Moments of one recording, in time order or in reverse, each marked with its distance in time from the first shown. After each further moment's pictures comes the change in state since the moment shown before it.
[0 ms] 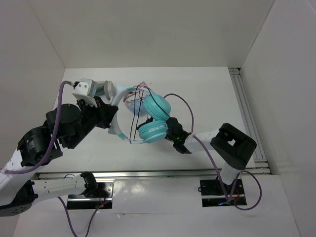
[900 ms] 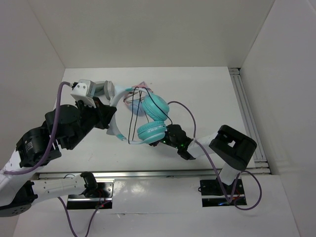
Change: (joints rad) left arm 0.000 -0.006 0.000 -0.022 -0.010 -0.010; right arm 0.021 0.000 -0.129 0.087 -0.017 0.013
